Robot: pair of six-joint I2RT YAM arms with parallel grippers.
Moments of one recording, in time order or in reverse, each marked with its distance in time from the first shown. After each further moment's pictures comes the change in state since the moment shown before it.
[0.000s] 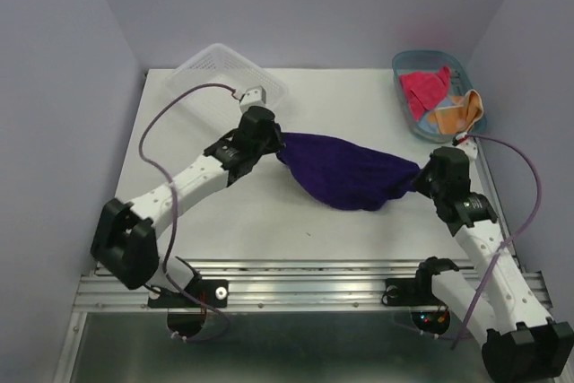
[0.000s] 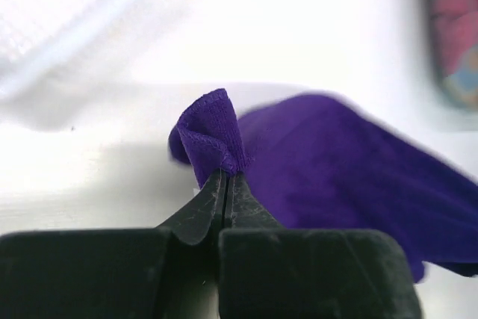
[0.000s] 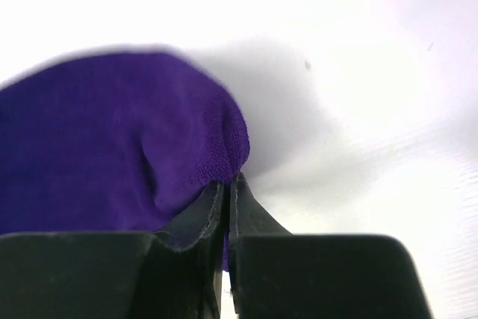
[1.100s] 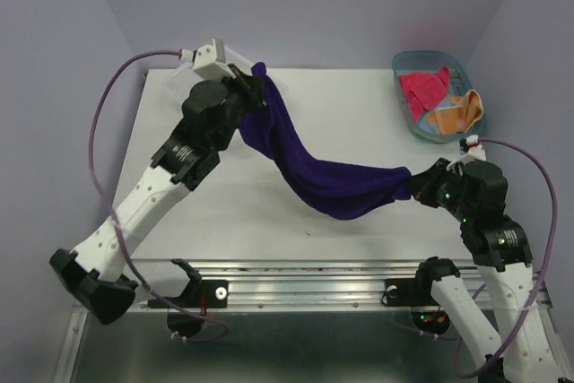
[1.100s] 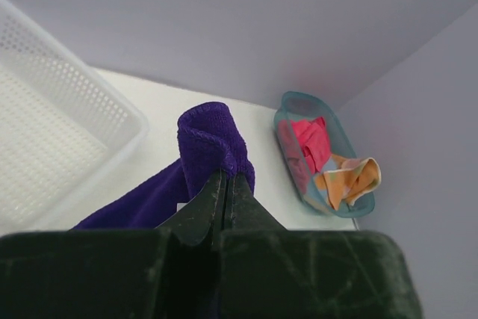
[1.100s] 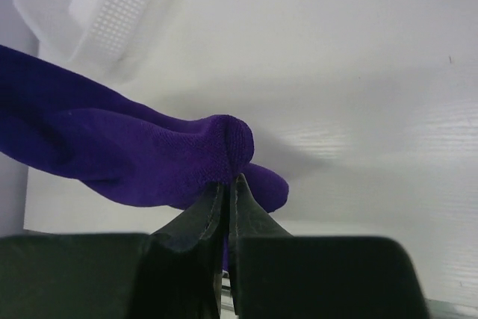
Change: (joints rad) left arm 0.002 -0.421 0.174 0.007 -0.098 0.085; right arm 0.000 -0.279 0.280 -0.246 -0.395 -0.070
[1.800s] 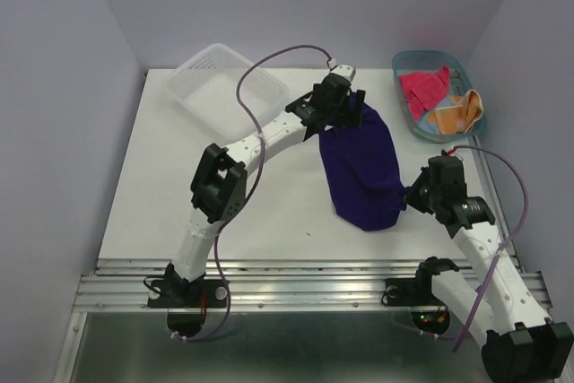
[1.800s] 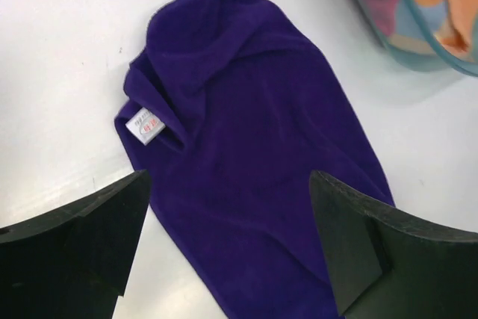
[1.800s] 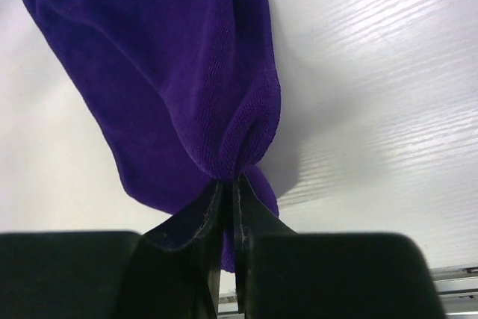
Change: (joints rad) left arm -0.109 1.124 0.777 -0.167 0.242 0.195; right arm 0.000 0.230 -0.270 0.071 0.224 0.113
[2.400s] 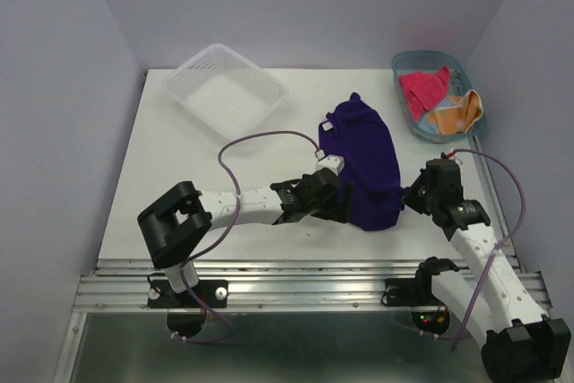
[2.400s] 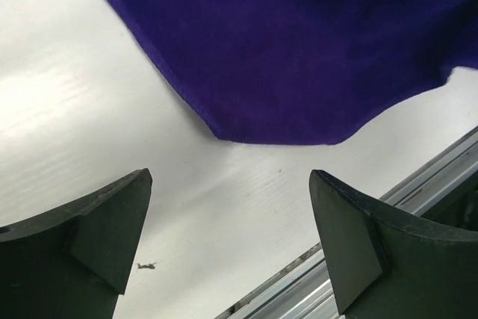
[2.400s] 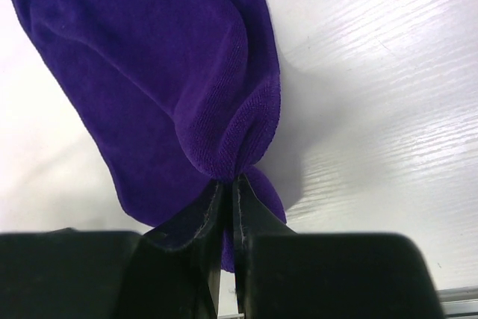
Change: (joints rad) left arm -0.314 -0.617 -1.033 0.269 -0.014 -0.286; right arm 0.000 -0.005 -0.064 0.090 0.037 0.037
